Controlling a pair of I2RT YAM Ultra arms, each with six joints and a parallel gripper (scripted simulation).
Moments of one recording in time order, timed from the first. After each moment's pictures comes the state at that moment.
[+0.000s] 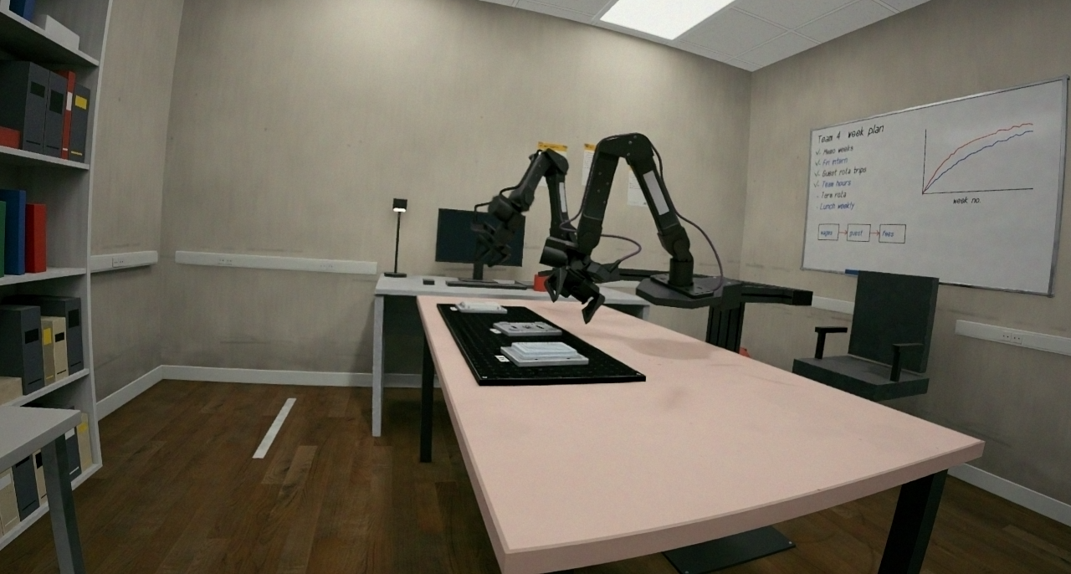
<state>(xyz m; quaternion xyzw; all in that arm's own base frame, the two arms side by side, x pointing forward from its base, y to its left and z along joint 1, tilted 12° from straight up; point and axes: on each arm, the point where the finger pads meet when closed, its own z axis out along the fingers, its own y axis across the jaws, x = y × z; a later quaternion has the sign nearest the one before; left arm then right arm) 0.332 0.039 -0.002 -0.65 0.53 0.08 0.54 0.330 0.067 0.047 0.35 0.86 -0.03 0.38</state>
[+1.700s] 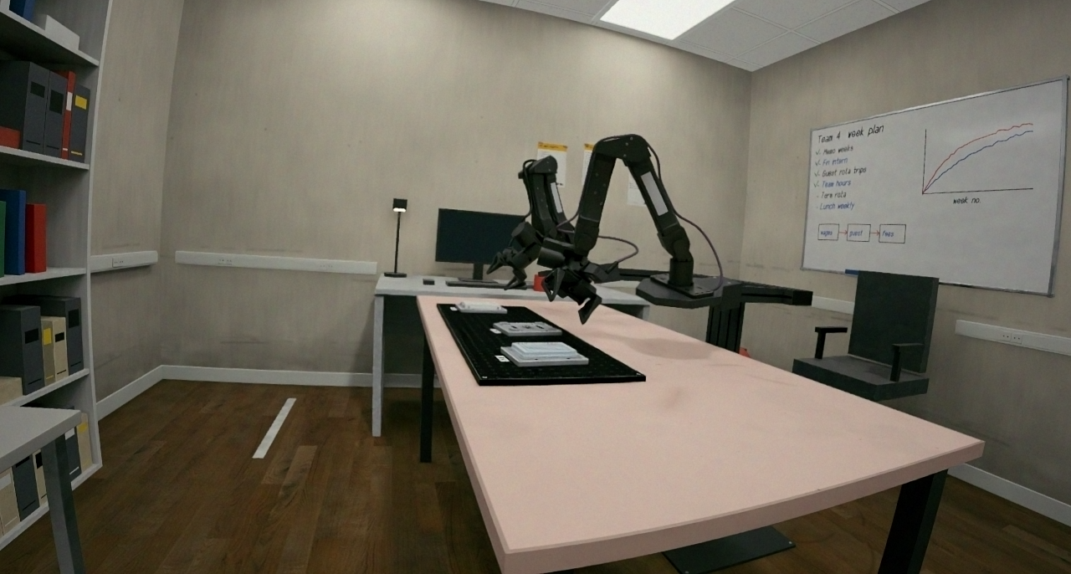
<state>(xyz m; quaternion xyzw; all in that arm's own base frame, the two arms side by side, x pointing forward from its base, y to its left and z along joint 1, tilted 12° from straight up) 0.338 0.036 -0.002 -0.65 0.52 0.08 0.55 0.275 -0.007 -0.014 0.55 0.67 0.09 0.48</state>
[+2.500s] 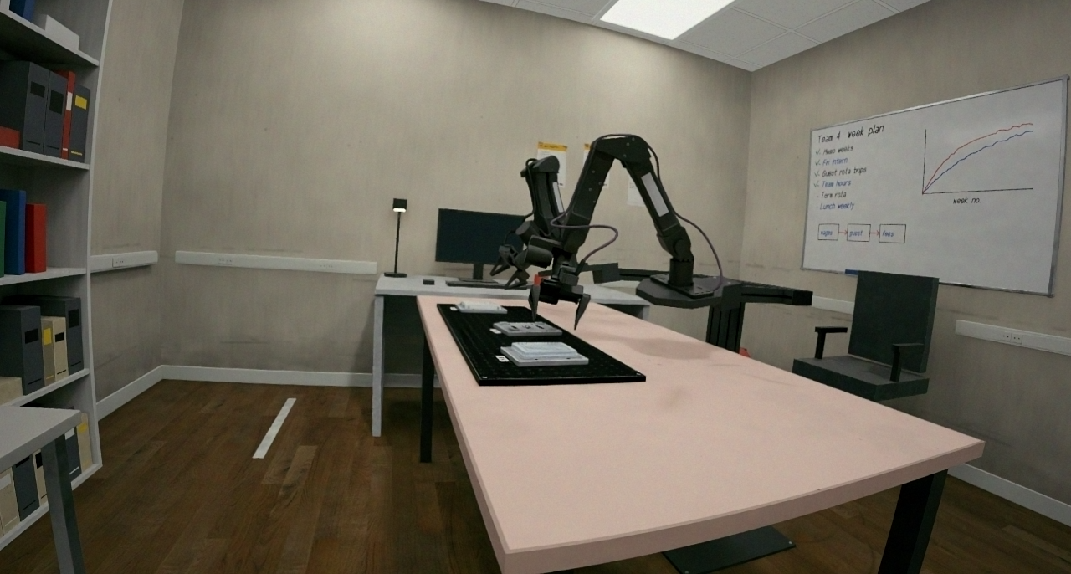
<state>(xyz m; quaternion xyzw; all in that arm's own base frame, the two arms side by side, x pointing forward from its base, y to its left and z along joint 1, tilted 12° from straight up) 0.368 0.029 -0.029 -0.55 0.71 0.16 0.41 0.275 0.030 -0.017 0.43 0.76 0.08 0.47</state>
